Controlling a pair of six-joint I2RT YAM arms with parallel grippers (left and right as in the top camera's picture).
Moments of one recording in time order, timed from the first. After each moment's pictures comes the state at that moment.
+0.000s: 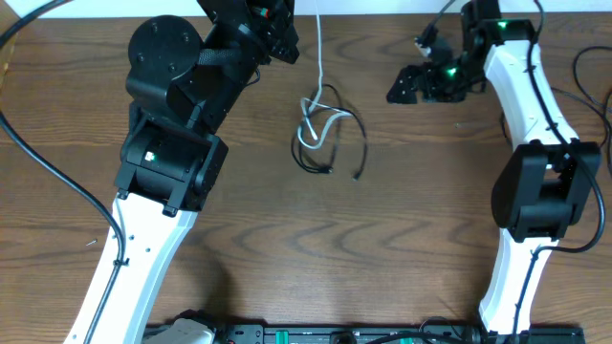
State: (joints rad) left arm -0.38 1.35 1.59 -0.07 0.17 -0.26; right arm 0.06 2.22 2.02 -1.19 -0.59 -0.14
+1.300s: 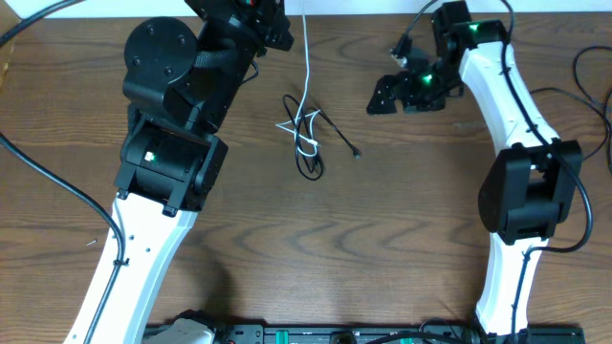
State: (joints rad) left arm -0.38 1.35 1.59 -0.04 0.06 -0.36; right arm 0.16 2.22 2.02 -1.24 -0.57 -0.09
